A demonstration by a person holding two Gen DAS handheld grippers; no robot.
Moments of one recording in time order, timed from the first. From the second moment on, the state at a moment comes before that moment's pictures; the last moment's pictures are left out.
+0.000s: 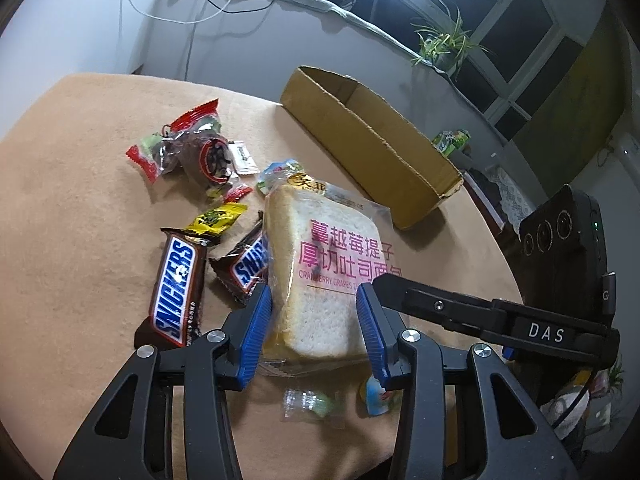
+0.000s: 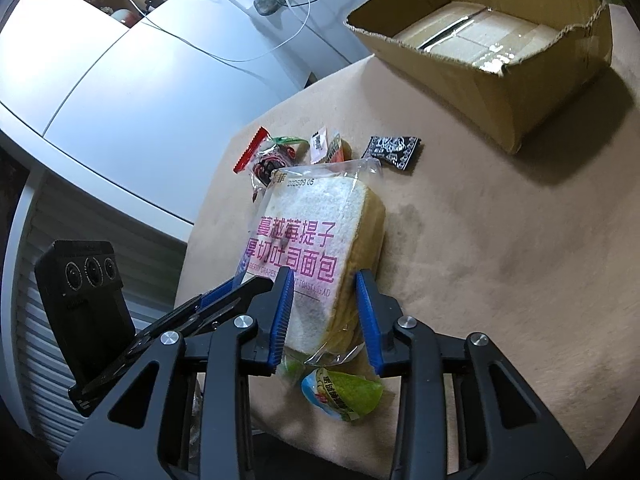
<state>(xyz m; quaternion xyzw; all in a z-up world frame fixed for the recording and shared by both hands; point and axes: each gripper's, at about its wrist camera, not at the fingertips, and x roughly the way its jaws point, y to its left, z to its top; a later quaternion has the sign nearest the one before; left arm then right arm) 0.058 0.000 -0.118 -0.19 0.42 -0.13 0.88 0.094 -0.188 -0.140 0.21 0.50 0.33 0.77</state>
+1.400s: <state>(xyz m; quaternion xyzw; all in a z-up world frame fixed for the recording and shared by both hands) 0.160 -0.081 -0.057 -0.12 0.36 -0.19 0.90 0.182 -0.263 -0.064 0.17 0.43 0.27 0.84</state>
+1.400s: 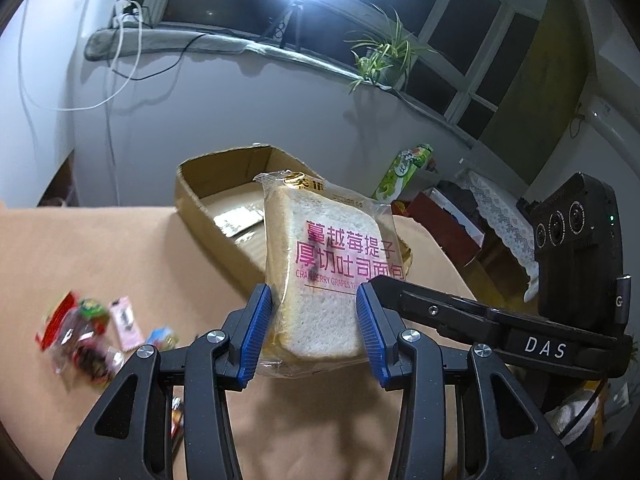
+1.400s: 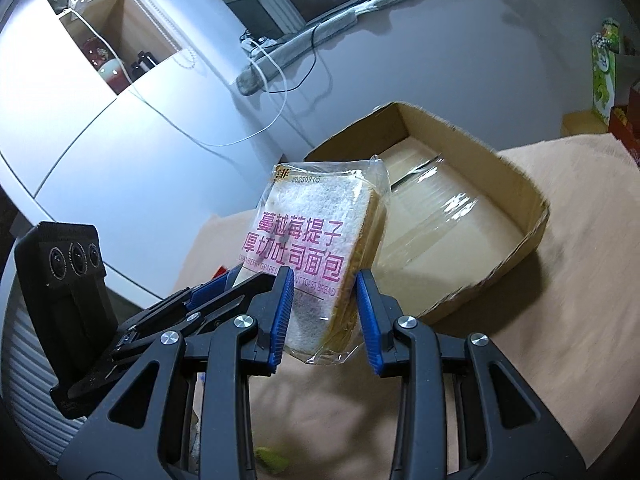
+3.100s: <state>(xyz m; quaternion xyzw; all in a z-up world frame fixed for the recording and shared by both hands) 0.162 -0.075 -0.035 -0.10 0.35 -0.16 0.92 0.166 -0.271 -0.052 0.14 0.42 0.24 0.87</state>
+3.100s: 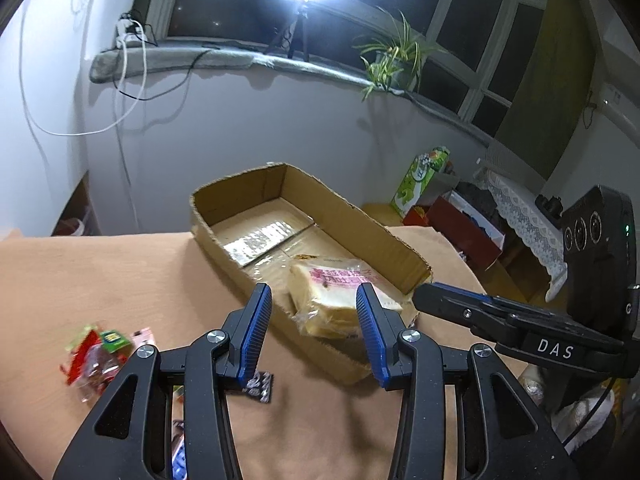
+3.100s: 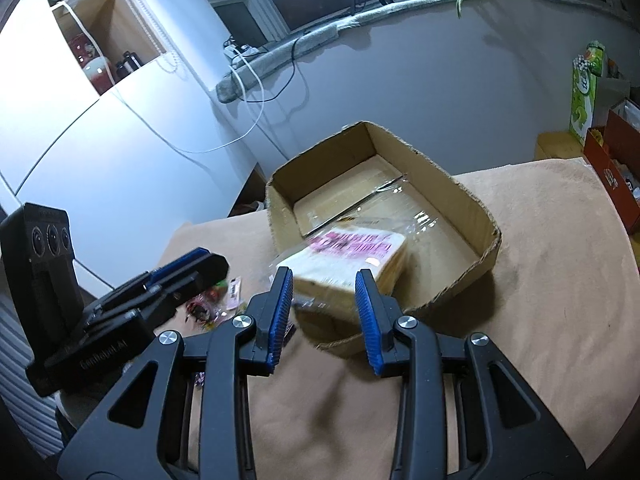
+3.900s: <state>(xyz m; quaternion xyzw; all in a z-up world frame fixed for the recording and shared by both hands) 0.063 0.023 -0.050 -0.13 0.34 -0.08 0.93 0.048 -0.198 -0.083 0.02 0.45 0.31 0.84</state>
